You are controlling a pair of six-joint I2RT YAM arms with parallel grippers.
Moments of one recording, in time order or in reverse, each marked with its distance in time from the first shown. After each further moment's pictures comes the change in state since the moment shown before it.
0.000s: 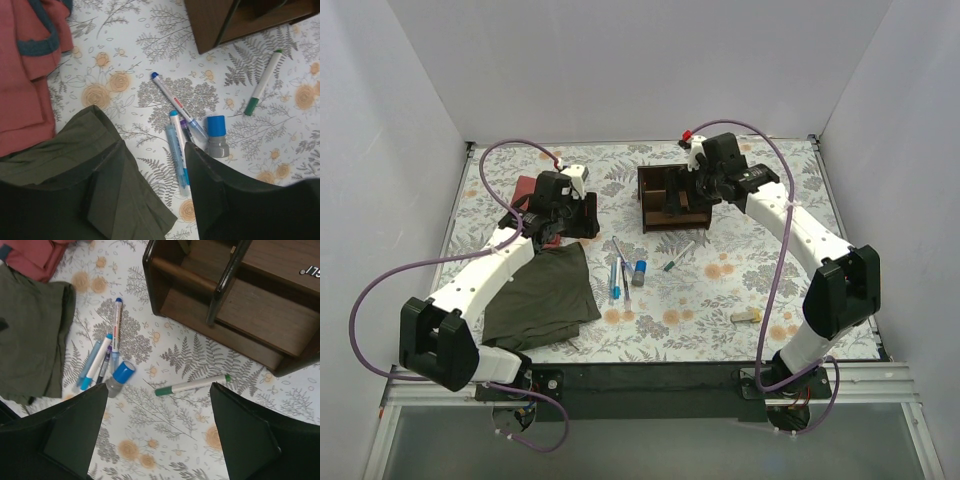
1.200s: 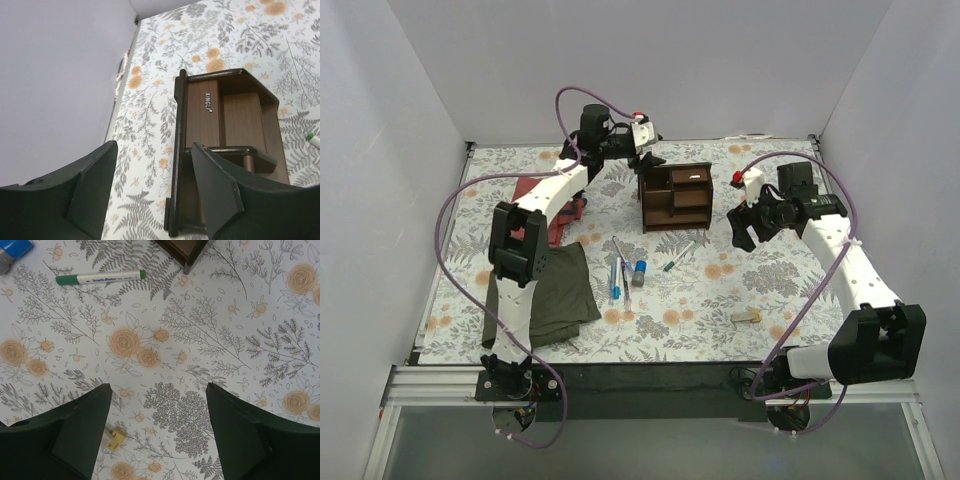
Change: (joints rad) left arm 0.019 0.872 0.863 0.436 0.902 0.933; right arm -0.339 -0.303 -0.320 -0.185 -0.105 -0.634
